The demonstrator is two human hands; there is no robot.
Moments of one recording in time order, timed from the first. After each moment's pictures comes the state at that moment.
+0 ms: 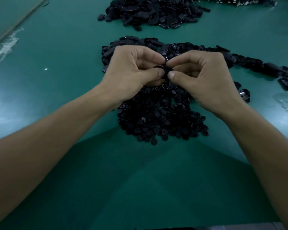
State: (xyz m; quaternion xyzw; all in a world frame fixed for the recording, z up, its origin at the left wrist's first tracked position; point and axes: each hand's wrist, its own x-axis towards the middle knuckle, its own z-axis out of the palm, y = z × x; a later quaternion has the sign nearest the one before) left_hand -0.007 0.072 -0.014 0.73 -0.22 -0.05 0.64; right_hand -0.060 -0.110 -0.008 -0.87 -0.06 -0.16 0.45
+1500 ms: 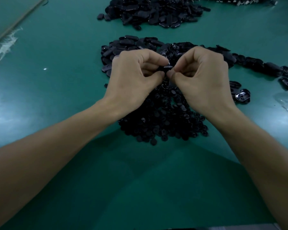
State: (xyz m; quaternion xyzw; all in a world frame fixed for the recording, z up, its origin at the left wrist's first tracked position) left_hand -0.021 0.062 -0.019 0.80 -0.24 0.09 0.55; right_hand -0.064 -0.091 -0.005 -0.88 0.00 -0.22 0.42
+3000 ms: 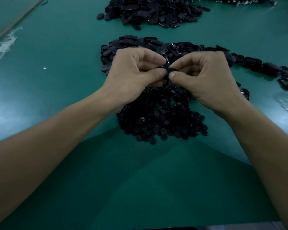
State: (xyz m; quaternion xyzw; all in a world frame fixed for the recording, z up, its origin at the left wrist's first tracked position) left_hand -0.010 0.068 -0.020 0.72 -0.23 -0.05 0.66; right_hand -0.059 -0.112 -0.006 -0.86 -0.05 -0.14 0.48
